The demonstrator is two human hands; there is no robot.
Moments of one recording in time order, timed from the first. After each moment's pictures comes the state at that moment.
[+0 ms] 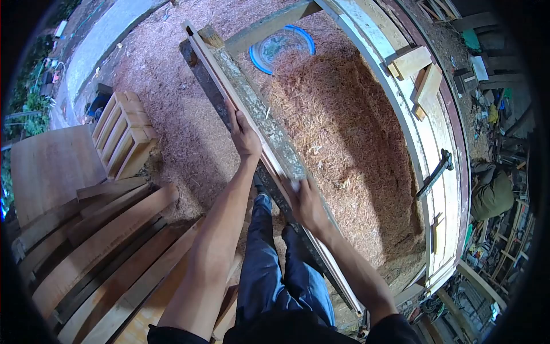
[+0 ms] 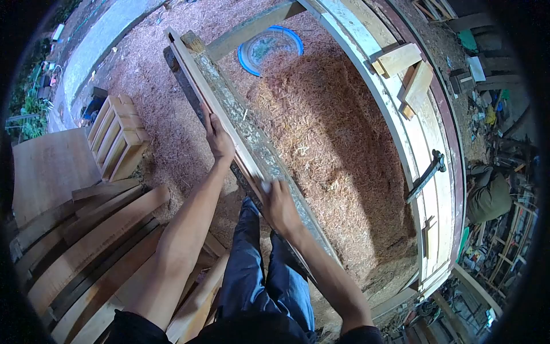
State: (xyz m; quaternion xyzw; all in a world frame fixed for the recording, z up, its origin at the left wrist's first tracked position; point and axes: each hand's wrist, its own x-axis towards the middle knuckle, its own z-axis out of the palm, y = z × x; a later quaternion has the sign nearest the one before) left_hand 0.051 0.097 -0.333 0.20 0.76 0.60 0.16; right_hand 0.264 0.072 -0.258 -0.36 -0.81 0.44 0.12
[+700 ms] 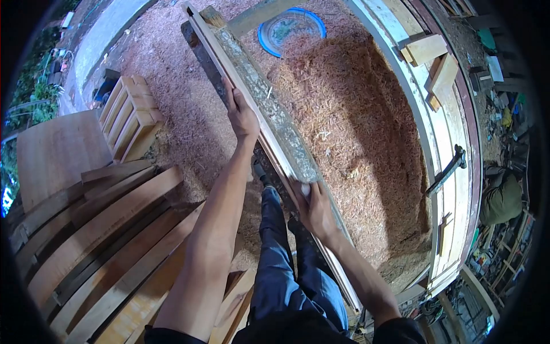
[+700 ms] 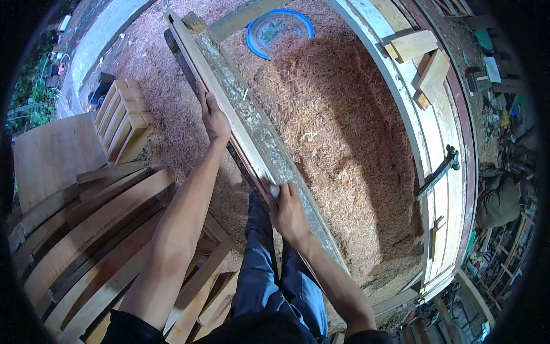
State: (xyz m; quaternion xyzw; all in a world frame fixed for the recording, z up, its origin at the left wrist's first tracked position) left_hand 0.053 0.094 -0.337 0.20 0.79 0.56 0.13; right_hand 0.308 0.057 -0.265 -0.35 -0.79 0.49 0.12
